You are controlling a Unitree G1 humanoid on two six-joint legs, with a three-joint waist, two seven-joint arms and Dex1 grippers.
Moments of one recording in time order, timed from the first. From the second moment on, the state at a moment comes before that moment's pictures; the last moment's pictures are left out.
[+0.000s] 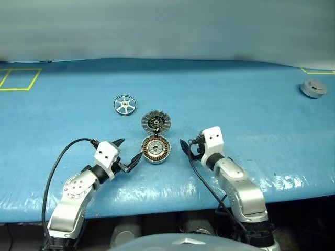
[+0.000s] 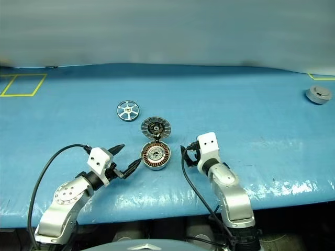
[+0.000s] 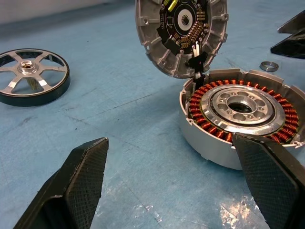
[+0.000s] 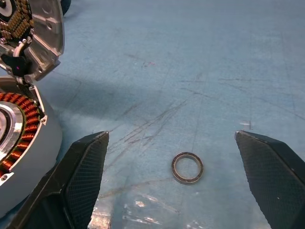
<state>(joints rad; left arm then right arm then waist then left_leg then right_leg) 0.18 0.40 -0.03 -0.31 -0.19 0.20 -0.55 -0.01 -0.06 0.11 -0.29 0.04 0.58 0.21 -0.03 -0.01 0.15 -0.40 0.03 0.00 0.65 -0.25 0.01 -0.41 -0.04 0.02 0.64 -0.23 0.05</state>
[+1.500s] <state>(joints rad) 0.20 0.42 -0.06 -0.28 -0.18 0.16 -0.61 -0.14 -0.15 0.37 -0.55 0.12 0.77 0.33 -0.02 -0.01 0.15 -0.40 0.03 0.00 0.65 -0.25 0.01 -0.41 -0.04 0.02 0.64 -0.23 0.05</state>
